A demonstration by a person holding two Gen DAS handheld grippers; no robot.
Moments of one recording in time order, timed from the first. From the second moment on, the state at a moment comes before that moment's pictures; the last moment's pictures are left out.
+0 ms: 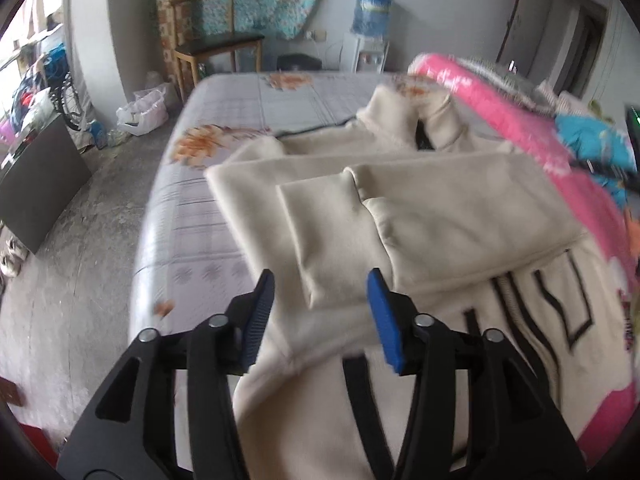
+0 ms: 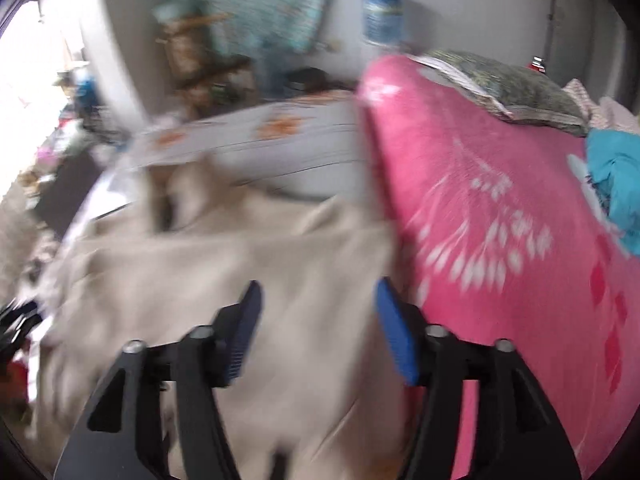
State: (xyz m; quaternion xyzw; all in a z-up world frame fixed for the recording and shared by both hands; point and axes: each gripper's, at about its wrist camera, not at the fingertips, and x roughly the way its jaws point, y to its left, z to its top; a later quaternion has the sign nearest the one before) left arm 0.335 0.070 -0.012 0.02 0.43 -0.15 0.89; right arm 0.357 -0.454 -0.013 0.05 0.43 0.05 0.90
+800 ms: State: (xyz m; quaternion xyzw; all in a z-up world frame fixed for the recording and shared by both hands) left arm 0.055 0.152 -0.069 -0.15 0.41 -0.10 0.89; right arm 0.164 -0.340 -0.110 0.03 0.46 0.06 0.89
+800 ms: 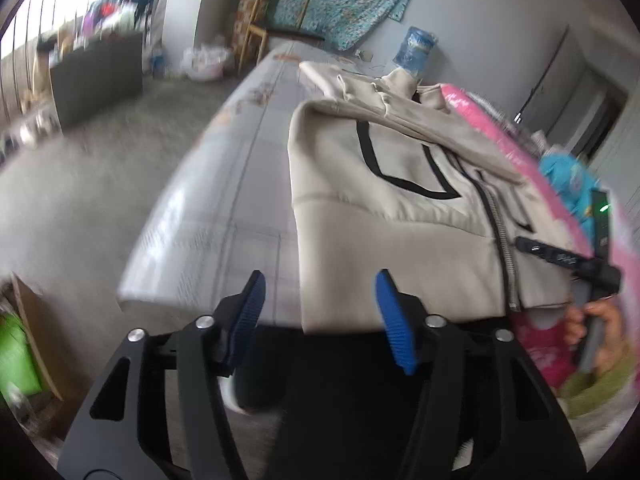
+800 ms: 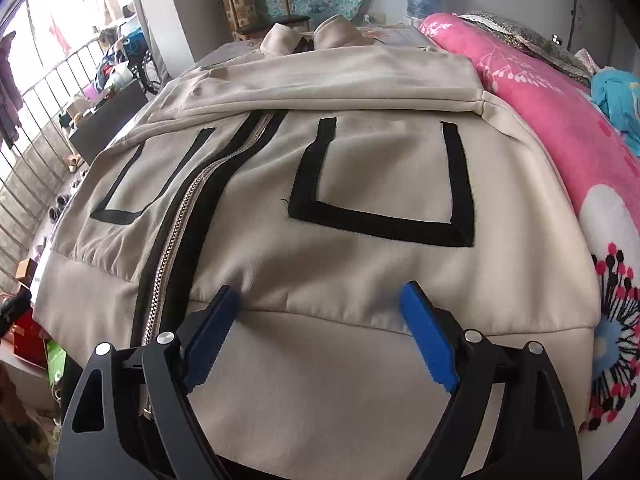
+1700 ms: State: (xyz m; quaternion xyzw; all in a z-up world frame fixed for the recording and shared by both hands) left arm 0.067 0.146 -0.085 -0.27 0.39 -0.18 0.86; right arm 0.162 -0.338 -0.111 0.02 0.45 0.06 0.89
